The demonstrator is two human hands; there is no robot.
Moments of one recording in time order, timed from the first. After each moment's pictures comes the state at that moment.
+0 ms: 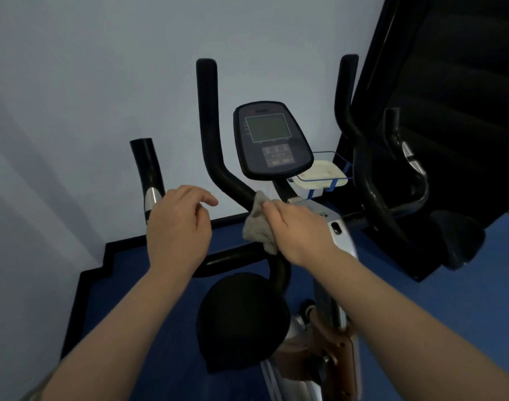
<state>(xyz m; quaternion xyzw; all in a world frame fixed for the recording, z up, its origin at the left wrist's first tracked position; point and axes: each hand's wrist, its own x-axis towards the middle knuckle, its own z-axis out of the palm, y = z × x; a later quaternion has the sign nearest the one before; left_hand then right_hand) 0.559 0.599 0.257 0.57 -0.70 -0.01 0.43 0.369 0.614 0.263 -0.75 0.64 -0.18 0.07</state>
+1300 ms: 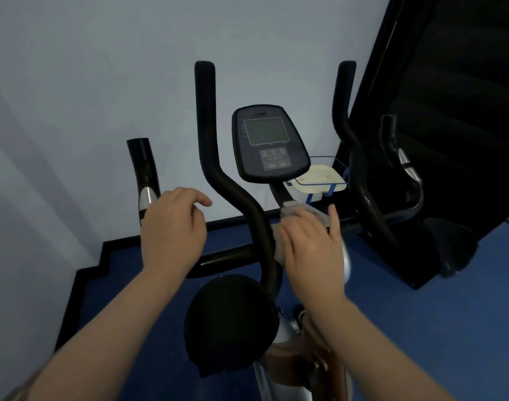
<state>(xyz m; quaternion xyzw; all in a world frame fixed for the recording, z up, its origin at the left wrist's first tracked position) 0.557 0.600 0.257 0.59 -0.69 -0.01 0.42 0.352 0.647 0.237 -0.70 0.61 -0.35 -0.10</state>
